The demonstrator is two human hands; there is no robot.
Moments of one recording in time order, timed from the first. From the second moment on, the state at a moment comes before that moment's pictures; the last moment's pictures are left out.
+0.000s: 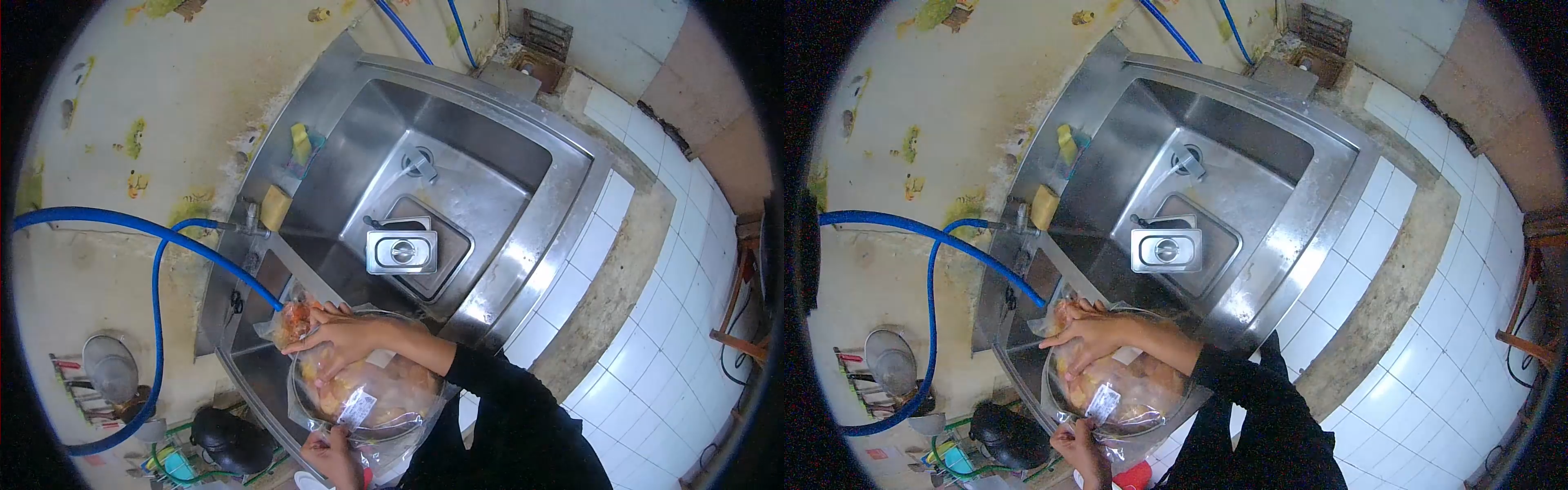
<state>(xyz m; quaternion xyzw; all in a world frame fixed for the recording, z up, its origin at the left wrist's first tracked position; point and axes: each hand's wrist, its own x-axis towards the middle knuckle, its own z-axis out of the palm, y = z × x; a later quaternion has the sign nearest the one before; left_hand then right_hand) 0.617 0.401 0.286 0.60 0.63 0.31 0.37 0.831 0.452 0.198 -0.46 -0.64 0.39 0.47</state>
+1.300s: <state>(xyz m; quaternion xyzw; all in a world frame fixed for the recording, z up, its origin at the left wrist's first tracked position) 0.642 0.388 0.315 0.73 0.59 0.20 0.29 0.826 0.458 0.193 -0.46 -0.64 0.39 0.48</state>
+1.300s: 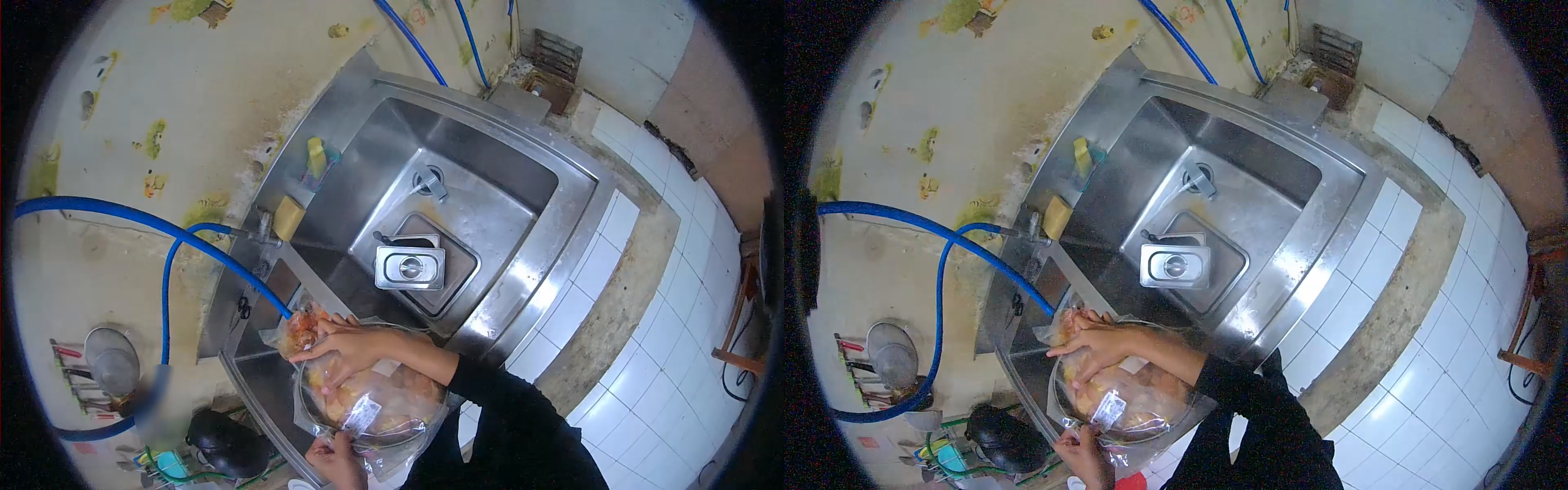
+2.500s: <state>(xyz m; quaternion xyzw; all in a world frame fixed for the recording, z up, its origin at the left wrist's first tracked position) 0.522 0.395 0.176 0.52 0.52 0.14 0.66 0.761 0.454 0.234 -0.62 -0.74 0.14 0.24</state>
